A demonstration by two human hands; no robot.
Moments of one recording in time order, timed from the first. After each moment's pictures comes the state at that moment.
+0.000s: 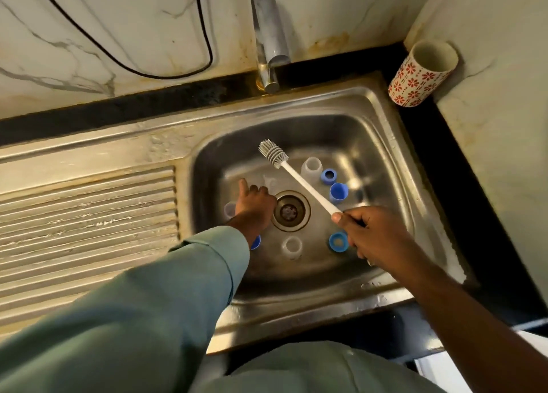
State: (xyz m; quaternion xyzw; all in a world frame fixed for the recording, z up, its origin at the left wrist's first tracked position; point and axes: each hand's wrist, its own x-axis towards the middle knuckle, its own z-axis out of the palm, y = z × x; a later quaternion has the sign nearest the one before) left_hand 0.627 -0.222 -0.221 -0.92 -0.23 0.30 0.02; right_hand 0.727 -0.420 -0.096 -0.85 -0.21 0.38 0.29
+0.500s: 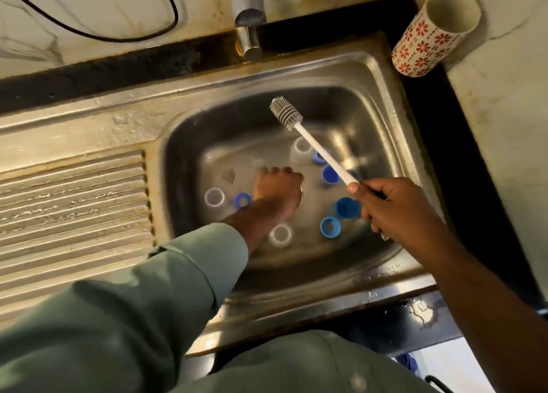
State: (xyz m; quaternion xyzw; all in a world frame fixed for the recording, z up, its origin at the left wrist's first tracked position) left_hand 0.680 -0.259 -0.219 -0.94 -0.23 0.24 -0.10; right_hand 0.771 -0.424 -0.102 -0.85 -0.17 0.38 0.34
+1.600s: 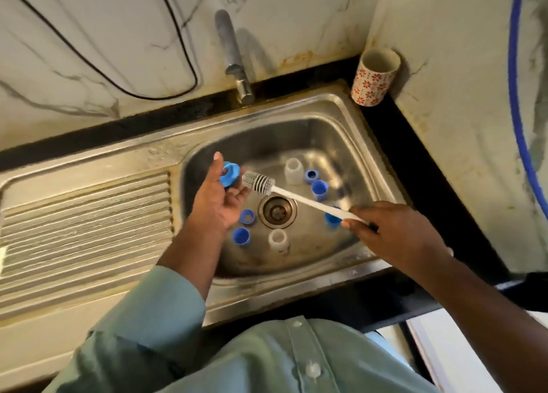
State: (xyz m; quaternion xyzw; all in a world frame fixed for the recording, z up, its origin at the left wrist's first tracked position) left_hand 0.601 -0.253 -0.105 -0.21 -0.49 -0.25 -0.81; right_hand 0.739 -0.510 -0.057 -0.87 -0.44 0.19 0.12
